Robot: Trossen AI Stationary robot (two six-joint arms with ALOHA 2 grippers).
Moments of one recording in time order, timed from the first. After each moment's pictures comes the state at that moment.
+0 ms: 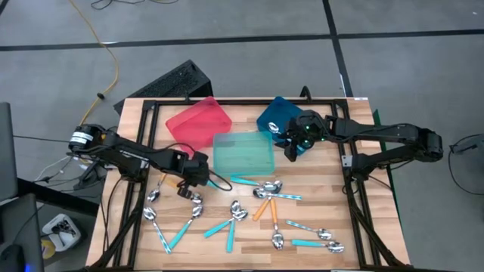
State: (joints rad) left arm -0.09 1.41 0.67 -0.50 -0.06 0.30; right arm -0.28 1.15 0.80 -0.32 -0.08 0.17
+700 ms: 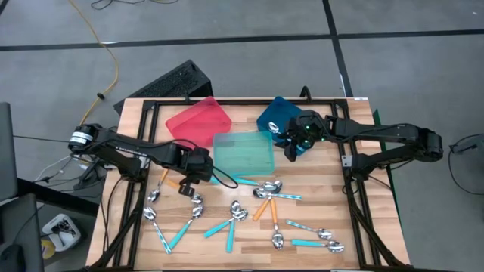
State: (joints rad) left arm -0.09 1.41 0.96 -0.84 -0.07 0.22; right arm -0.28 1.15 0.80 -0.31 -0.08 0.18
